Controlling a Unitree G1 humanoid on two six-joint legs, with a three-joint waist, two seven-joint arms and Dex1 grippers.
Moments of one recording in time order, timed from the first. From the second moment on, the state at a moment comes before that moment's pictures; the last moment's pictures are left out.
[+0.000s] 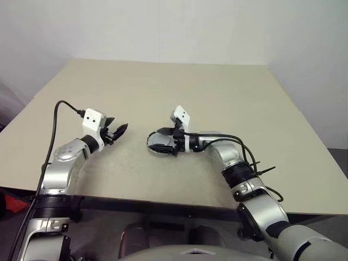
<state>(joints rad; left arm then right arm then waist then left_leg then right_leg) -0.27 0.49 0.13 0.06 -0.31 0.35 -0.56 -0.66 -0.12 0.24 0.52 0.20 0.29 1.01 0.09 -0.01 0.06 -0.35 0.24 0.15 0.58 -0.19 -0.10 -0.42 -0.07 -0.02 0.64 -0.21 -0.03</state>
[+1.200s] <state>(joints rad) -0.25 0.49 0.13 0.02 -0.31 0.36 -0.56 -0.70 -0.15 0.24 0.63 0.13 0.16 1.03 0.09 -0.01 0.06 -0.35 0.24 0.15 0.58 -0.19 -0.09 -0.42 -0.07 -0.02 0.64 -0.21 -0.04</state>
